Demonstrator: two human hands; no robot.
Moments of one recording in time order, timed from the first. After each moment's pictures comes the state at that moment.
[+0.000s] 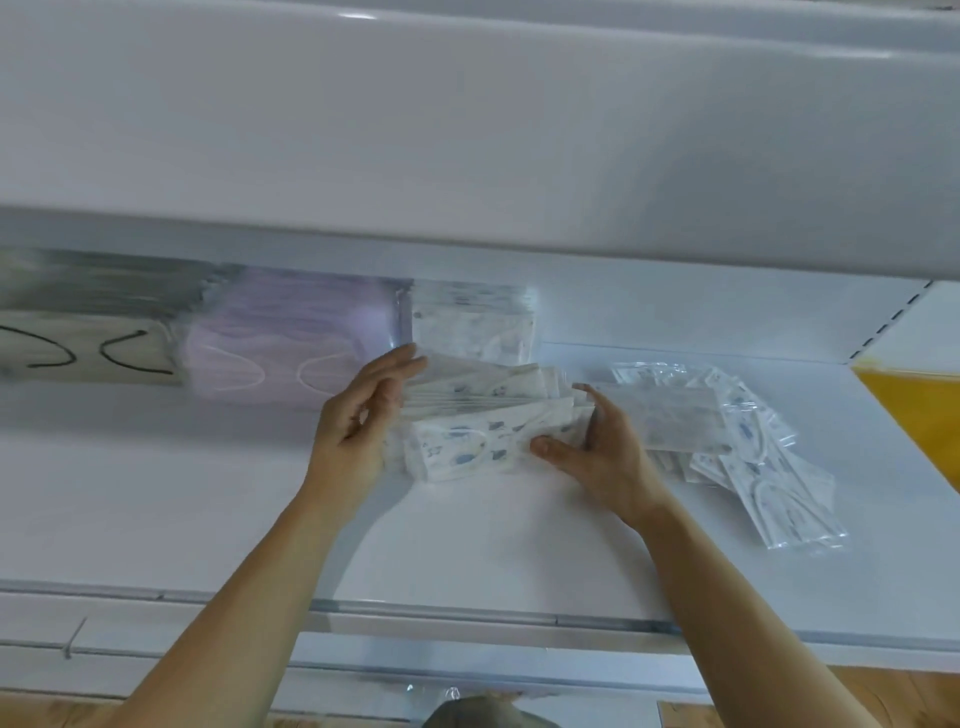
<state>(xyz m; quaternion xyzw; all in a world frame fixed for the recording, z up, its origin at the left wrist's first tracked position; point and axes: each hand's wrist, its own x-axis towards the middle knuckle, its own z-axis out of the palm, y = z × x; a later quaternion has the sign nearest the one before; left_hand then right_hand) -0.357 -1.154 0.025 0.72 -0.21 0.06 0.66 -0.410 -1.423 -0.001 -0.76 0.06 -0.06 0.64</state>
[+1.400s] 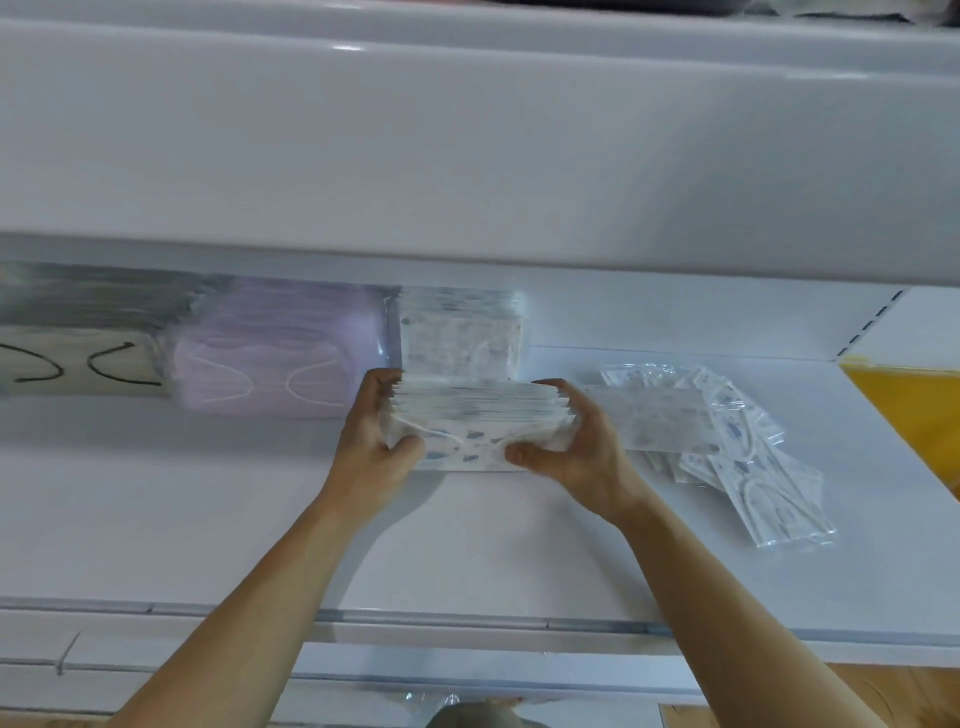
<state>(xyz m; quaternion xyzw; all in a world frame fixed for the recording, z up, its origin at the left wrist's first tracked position) -0.356 -1.171 0.017 0.76 -0.17 0.02 0.63 -0.408 -1.418 0.009 -0.81 -0.01 -0.11 0.58</state>
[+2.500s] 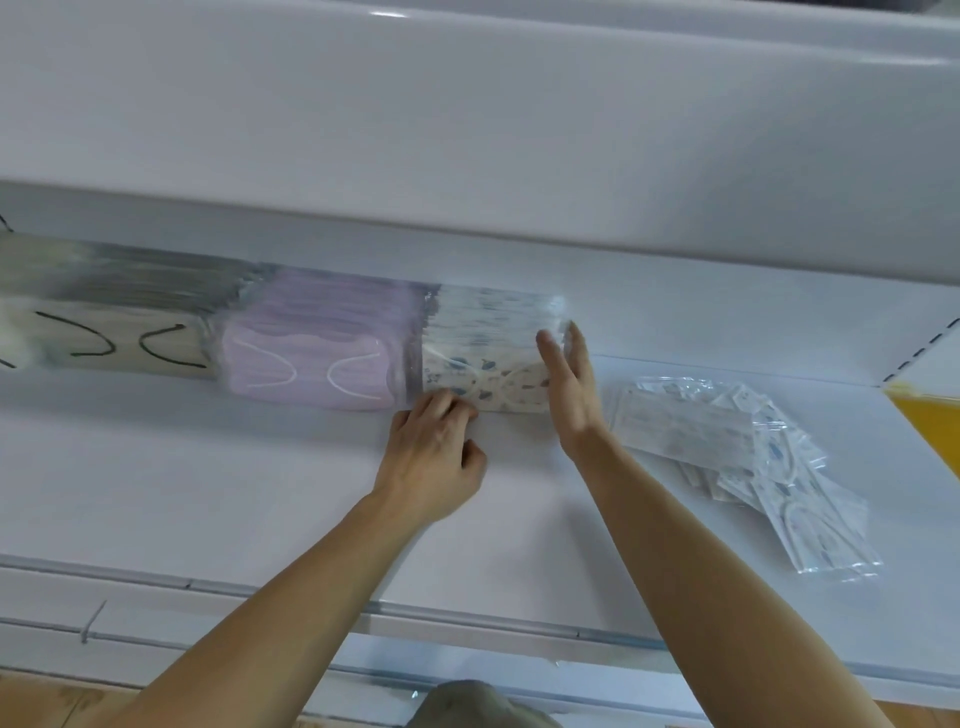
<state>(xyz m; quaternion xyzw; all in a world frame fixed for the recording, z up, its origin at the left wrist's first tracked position) -0.345 -1.186 -0.012 0.94 -0.23 0.10 0.22 -0.330 -1.367 0.026 -0.73 0.16 -0.11 0.66</state>
